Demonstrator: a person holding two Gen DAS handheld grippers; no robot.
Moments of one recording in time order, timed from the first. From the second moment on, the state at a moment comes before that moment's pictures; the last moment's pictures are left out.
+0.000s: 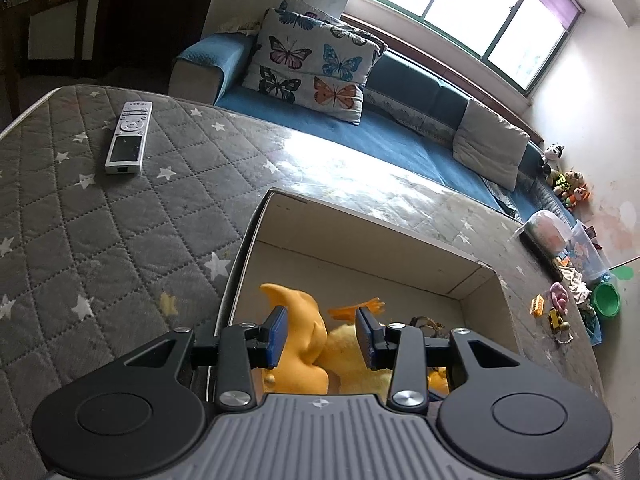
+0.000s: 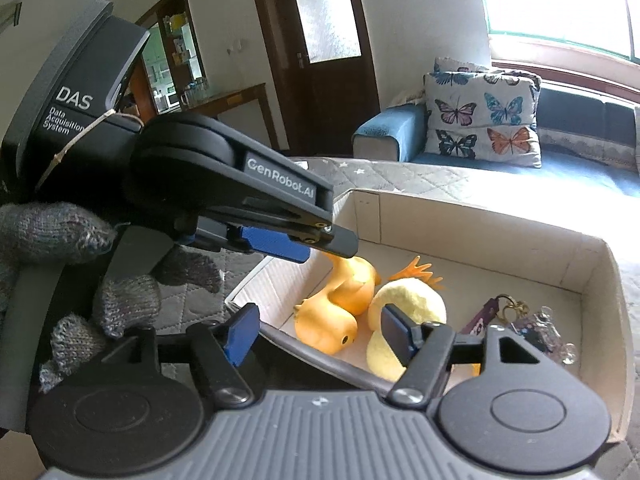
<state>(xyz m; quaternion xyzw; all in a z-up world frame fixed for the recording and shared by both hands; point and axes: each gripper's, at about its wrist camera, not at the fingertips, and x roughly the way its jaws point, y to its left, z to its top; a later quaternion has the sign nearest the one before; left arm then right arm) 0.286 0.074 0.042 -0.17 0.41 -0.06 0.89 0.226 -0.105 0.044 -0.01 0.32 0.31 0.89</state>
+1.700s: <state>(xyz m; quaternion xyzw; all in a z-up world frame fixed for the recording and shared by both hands) 0.172 0.042 0.015 -0.17 0.42 -0.05 0.89 0.123 -0.156 0.025 0.00 0.33 0.27 0.90</state>
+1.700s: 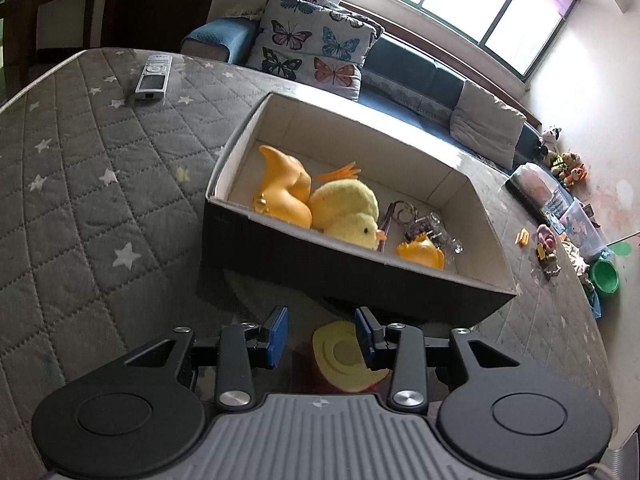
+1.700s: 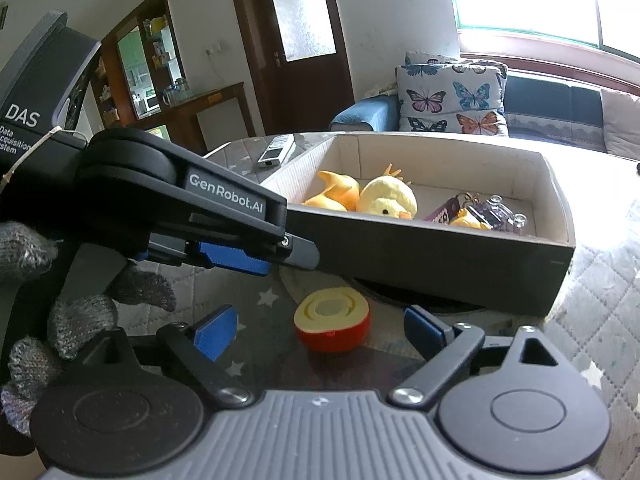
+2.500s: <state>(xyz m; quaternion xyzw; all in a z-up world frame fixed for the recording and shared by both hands) 0.159 0.041 0.003 -0.19 0.43 -0.05 0.88 0.108 -0.162 0.014 0.01 0.34 0.26 0.90</state>
